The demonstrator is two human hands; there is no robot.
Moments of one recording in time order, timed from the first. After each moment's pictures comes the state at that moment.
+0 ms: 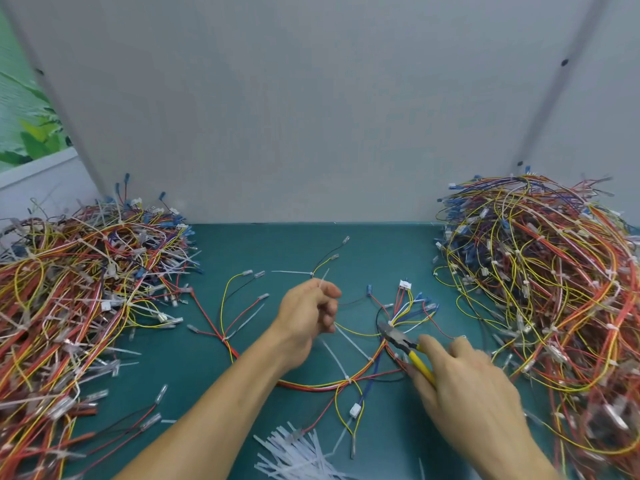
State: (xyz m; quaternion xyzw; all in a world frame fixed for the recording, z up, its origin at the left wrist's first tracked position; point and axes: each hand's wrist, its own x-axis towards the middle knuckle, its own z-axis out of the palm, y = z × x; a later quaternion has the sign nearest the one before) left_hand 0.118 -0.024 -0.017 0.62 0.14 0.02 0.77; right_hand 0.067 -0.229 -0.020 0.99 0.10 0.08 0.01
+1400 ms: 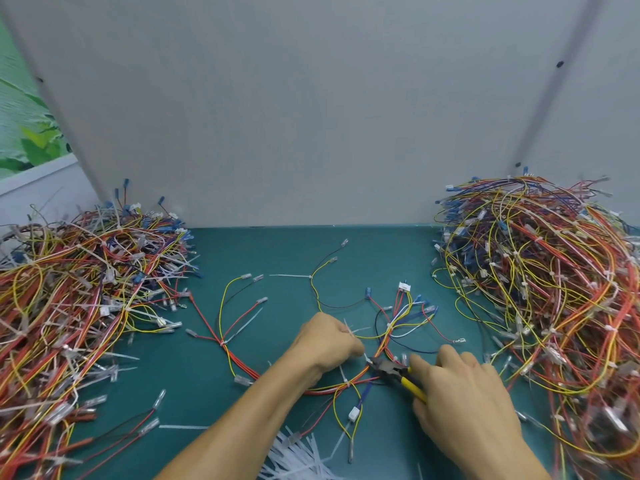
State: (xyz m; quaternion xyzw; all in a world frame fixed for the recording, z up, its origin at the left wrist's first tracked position) left_hand 0.117 -0.045 -0.043 0.86 0.16 -0.07 0.48; right_hand 0.071 -0.230 -0.022 0.99 0.15 0.01 0.08
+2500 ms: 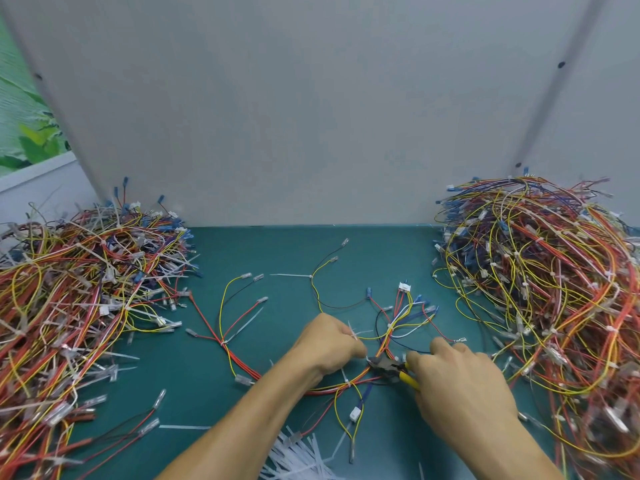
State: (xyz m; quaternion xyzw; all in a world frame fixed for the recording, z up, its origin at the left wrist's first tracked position) left_hand 0.112 -0.046 -0.036 0.86 0.14 -0.09 0.48; right_hand 0.080 -0.222 -0.013 0.98 0.17 0.02 0.11
